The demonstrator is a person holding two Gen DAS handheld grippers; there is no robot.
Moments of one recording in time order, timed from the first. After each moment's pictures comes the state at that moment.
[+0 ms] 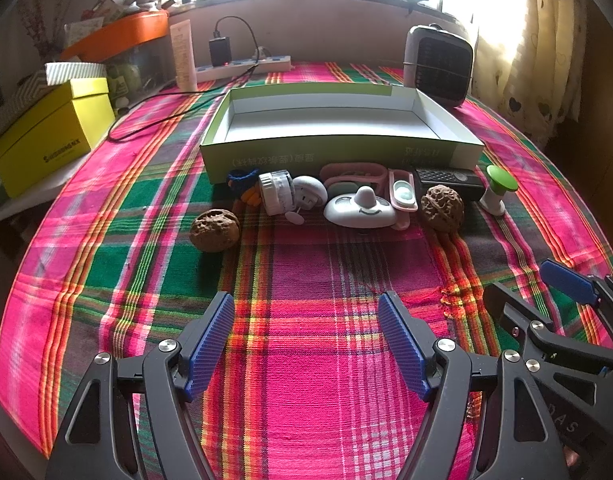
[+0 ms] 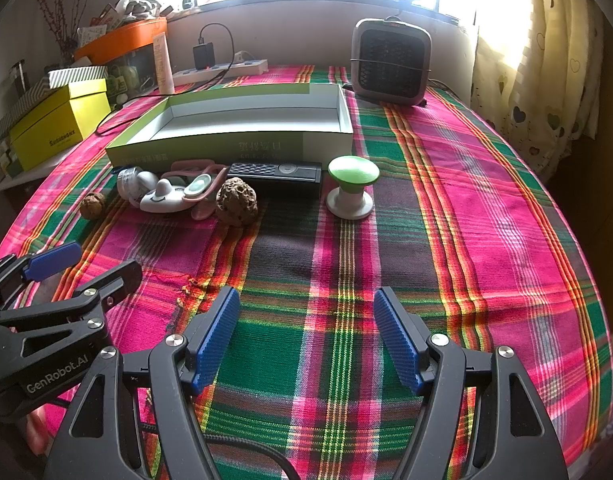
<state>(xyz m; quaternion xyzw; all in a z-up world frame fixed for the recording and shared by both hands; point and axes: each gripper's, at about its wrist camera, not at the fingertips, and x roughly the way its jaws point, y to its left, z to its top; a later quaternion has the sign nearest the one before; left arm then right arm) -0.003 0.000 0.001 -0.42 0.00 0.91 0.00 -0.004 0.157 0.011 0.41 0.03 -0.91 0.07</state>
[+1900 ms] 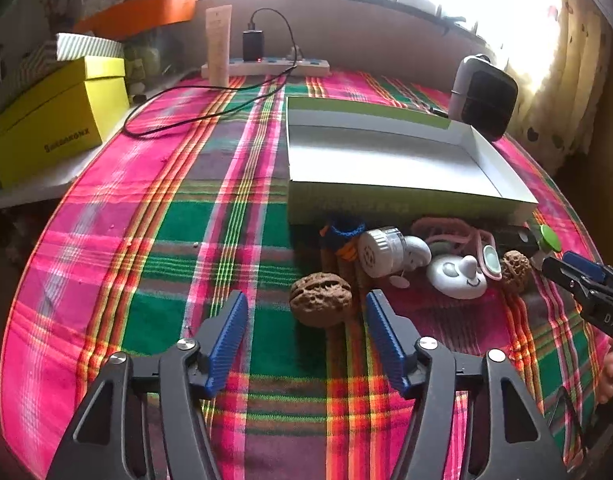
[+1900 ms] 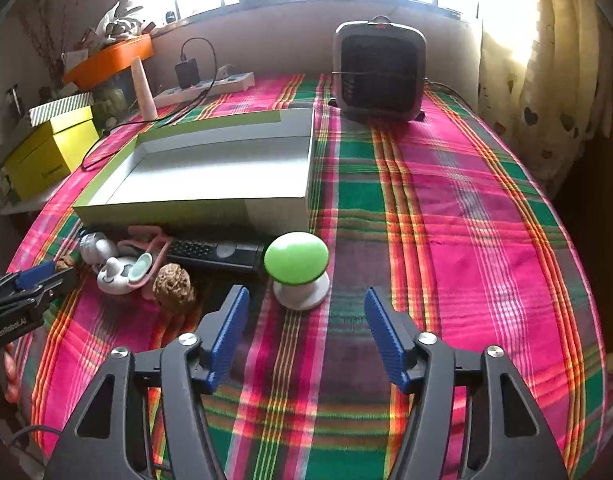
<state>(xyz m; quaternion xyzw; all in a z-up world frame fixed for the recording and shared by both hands) -0.044 -0.065 0.005 -0.42 -0.05 0.91 0.00 -0.072 0.192 0.024 0.42 0.01 -0.90 0.09</state>
